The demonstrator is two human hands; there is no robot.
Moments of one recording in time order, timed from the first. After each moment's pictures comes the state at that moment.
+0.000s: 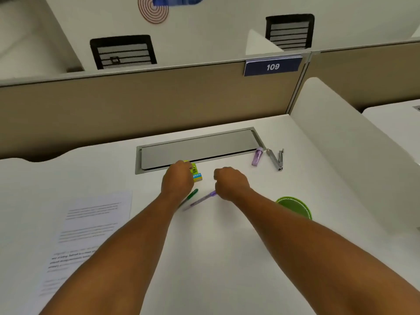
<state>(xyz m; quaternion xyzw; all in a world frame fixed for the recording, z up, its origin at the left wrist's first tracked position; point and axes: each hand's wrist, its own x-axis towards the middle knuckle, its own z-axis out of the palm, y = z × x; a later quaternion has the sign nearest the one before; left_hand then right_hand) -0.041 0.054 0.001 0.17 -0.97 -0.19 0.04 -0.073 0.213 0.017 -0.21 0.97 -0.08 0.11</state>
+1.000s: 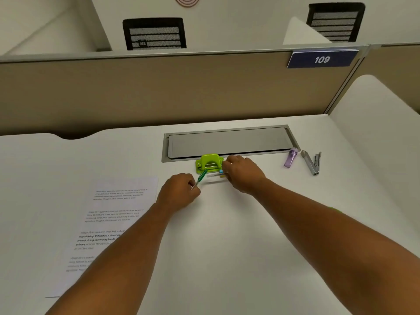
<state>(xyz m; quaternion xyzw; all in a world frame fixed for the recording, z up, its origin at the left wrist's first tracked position) 0.017 -0.020 -0.031 0.18 -0.94 -0.28 -0.02 -0.108 0.169 -0.020 -0.45 0.89 -0.02 -0.03</state>
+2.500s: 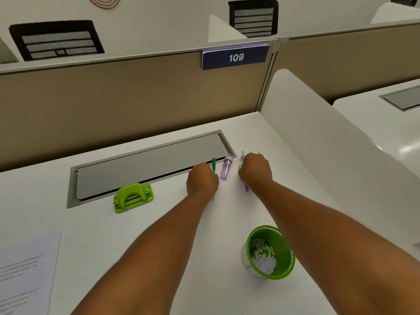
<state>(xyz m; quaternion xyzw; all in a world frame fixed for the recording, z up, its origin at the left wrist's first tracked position) -0.183 0.200 -0.049 0.20 -0.92 -0.32 -0.04 -0.215 0.339 -0.023 0.06 0.98 -0.16 0.06</state>
